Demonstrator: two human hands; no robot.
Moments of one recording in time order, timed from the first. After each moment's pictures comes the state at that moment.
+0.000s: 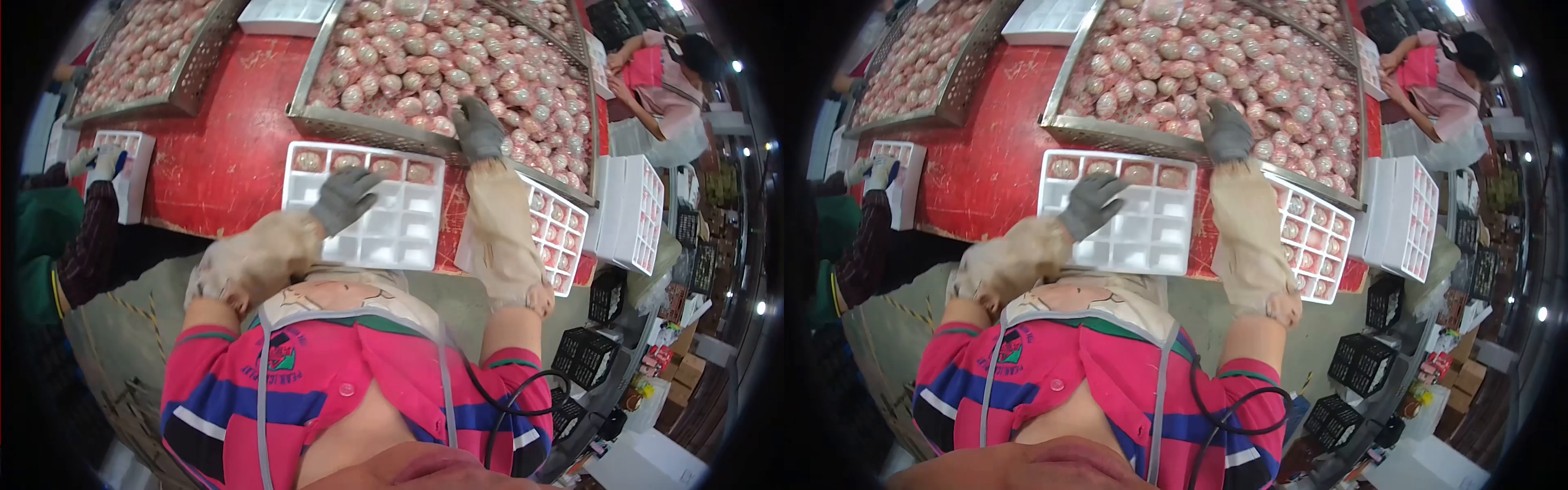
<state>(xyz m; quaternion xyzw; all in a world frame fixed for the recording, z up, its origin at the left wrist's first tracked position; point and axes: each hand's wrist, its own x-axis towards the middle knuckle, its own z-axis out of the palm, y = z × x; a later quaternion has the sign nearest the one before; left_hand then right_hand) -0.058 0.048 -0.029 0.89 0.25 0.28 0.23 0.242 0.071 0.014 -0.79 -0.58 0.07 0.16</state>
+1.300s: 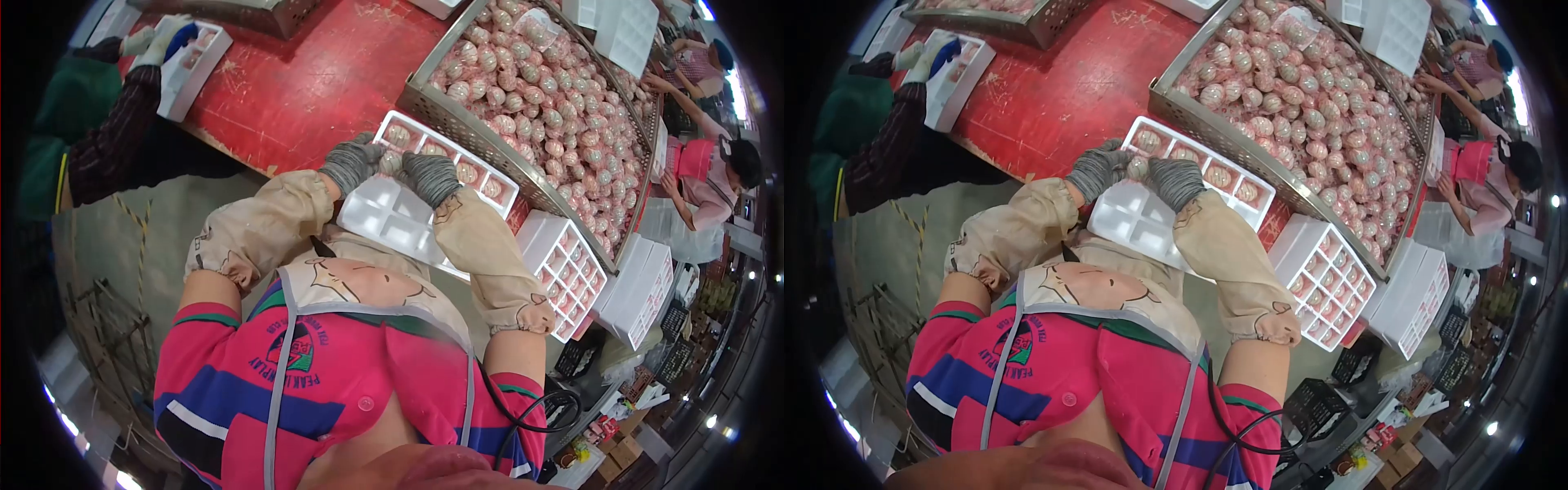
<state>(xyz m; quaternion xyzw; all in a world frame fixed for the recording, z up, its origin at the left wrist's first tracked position) -0.189 0.079 -0.063 0.80 0.51 0.10 0.31 0.008 0.067 -0.036 -0.51 -0.84 0.21 -0.04</state>
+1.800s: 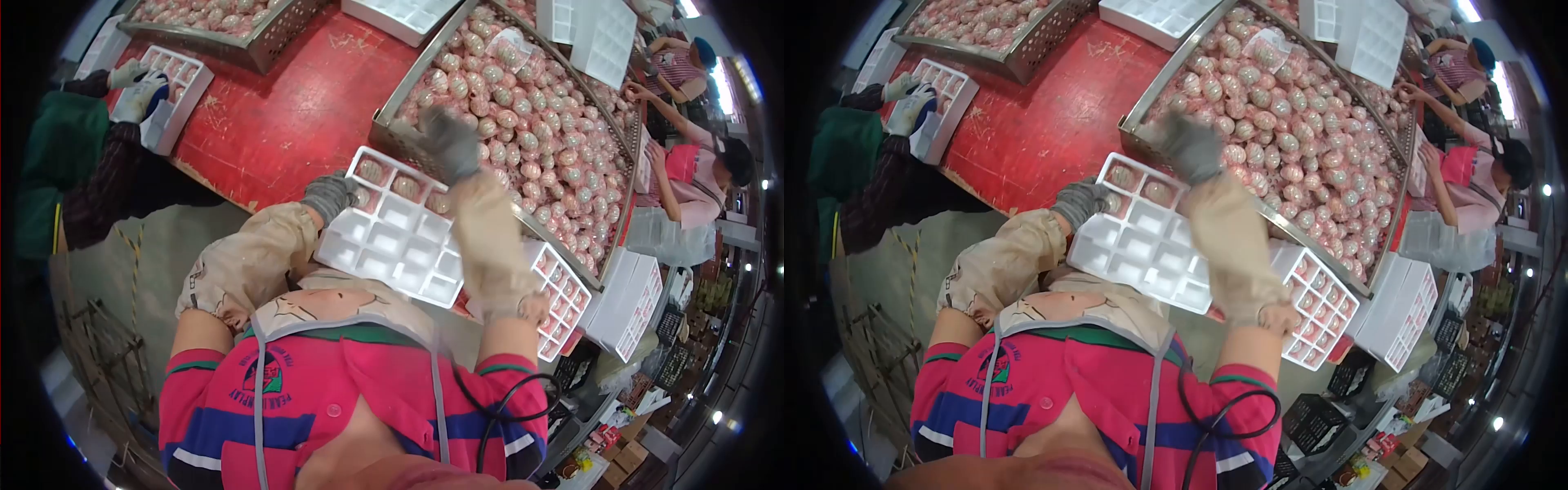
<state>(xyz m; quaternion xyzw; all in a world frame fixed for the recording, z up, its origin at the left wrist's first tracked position) -0.178 0.100 -0.116 0.74 0.54 0.04 0.40 0.064 0.167 0.021 -0.62 -0.78 0.08 0.09</state>
